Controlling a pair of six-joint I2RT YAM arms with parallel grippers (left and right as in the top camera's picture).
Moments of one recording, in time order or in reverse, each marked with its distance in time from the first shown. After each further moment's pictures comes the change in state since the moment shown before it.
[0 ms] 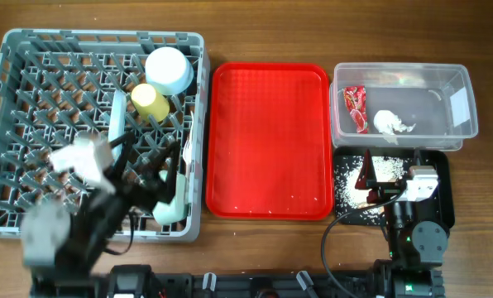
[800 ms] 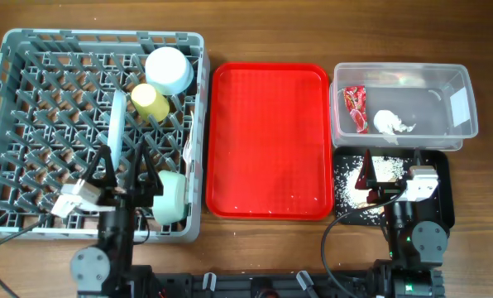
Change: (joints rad) left arm -0.004 -0.410 -0.642 0.564 -0.414 -0.163; right arm 0.000 0.000 0.000 0.000 0.000 0.000
